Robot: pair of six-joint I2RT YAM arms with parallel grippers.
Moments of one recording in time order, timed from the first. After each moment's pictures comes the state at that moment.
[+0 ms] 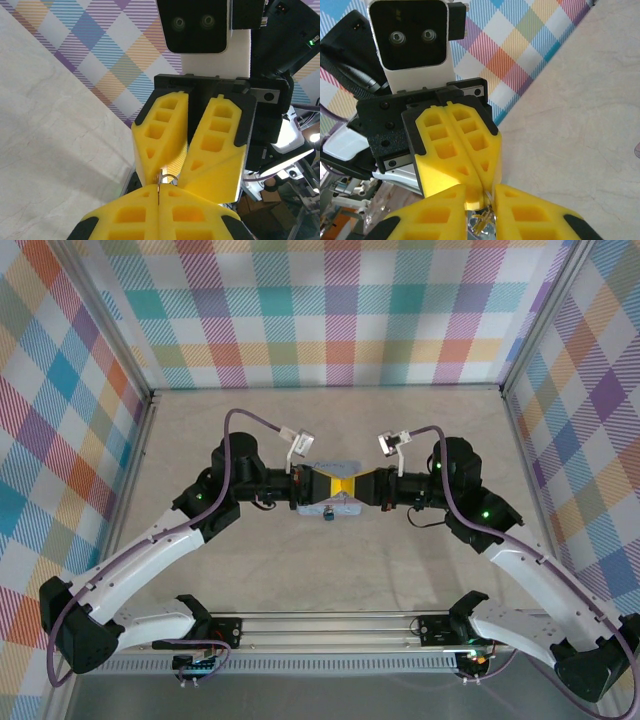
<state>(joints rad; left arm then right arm) -0.71 1.14 1.05 -0.08 0.74 -0.66 0.64 0.95 1.00 -0.26 -0.70 0.67</state>
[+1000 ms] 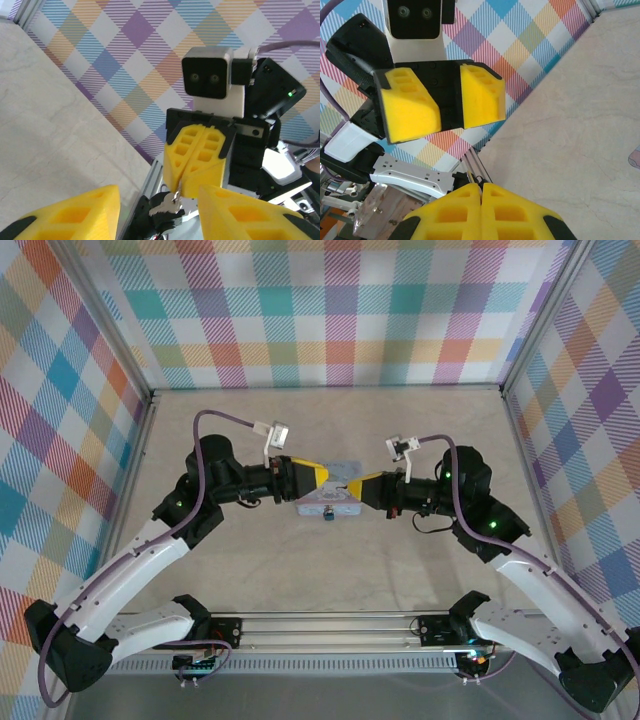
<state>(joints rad) -0.64 1.04 1.02 -0.05 0.68 -0.72 0.64 0.88 0.95 -0.23 -0.68 0.64</state>
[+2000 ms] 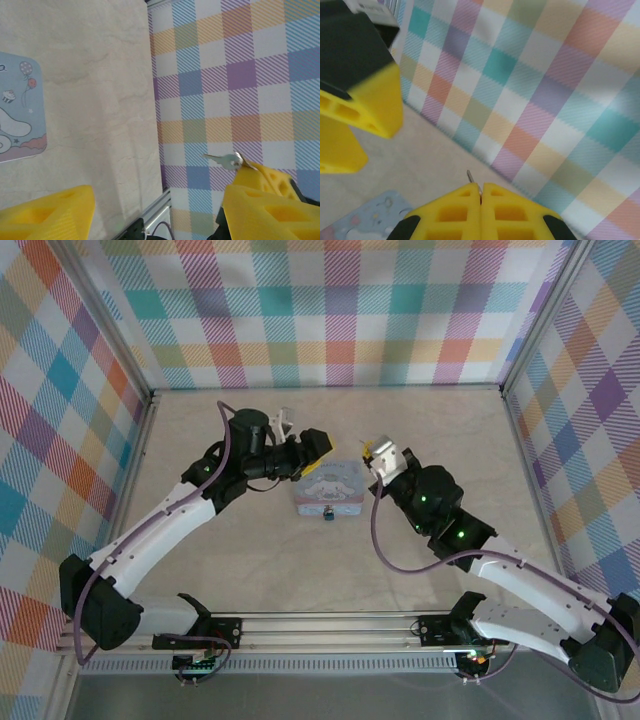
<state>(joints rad) -0.61 1.30 1.22 -0.31 0.43 -1.09 0.85 0.94 0.78 0.17 0.31 -0.45</state>
